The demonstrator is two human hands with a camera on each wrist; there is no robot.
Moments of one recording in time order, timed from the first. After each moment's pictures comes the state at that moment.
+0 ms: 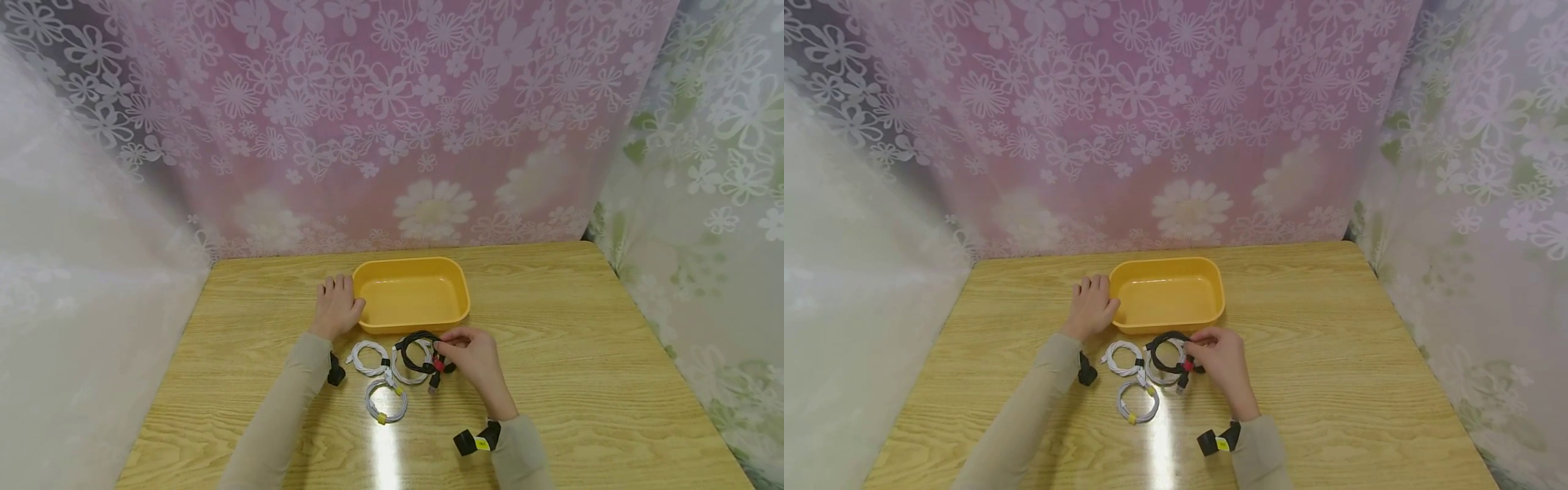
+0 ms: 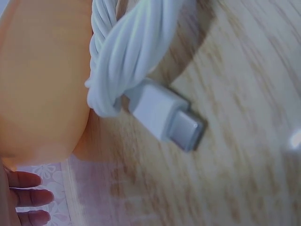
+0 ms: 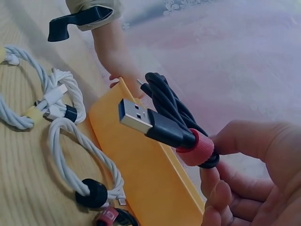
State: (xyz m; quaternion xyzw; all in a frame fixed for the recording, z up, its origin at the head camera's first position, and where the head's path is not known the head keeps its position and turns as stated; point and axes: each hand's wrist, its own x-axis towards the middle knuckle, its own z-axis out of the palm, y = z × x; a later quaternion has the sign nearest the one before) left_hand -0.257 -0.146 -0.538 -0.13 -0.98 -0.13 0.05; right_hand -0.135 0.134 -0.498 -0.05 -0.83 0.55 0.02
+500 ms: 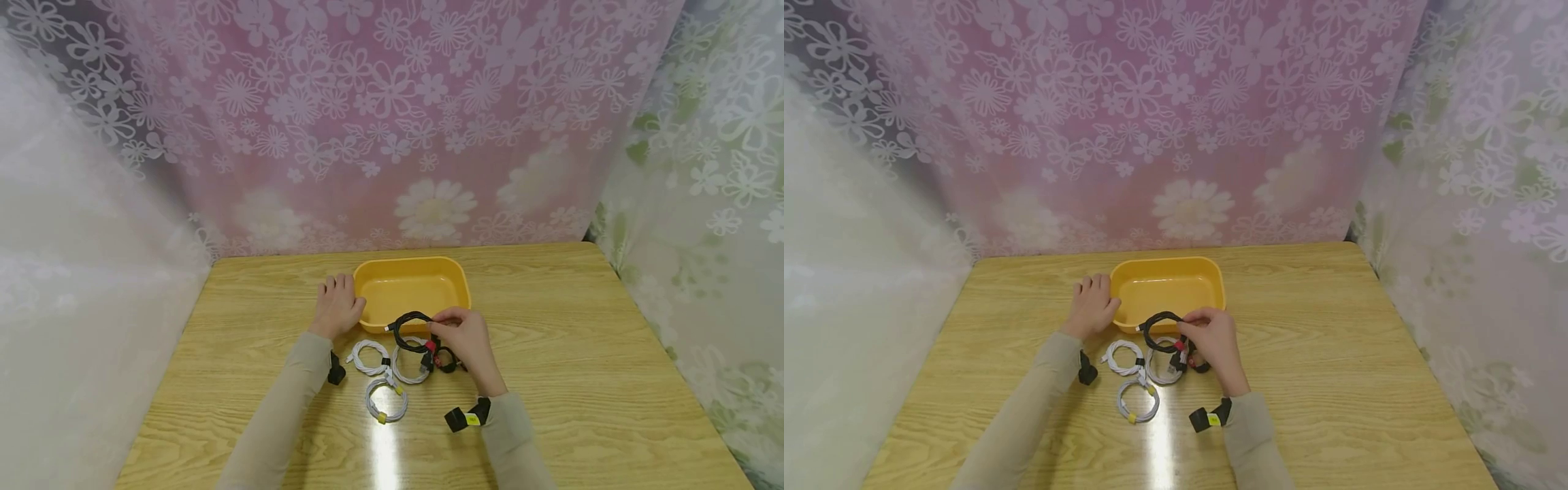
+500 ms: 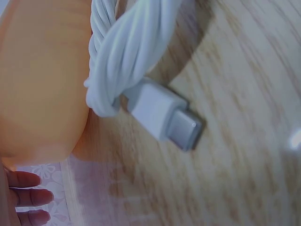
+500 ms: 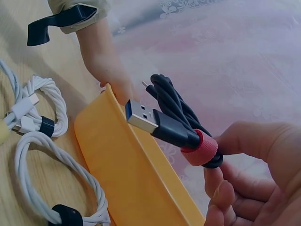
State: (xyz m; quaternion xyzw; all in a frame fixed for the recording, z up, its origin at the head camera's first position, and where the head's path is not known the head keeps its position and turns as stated) left_hand -0.256 -0.146 -0.536 -0.14 -0.98 -0.13 0.05; right_hand -0.163 0.124 -0.487 -0.02 -0.81 0.59 0.02
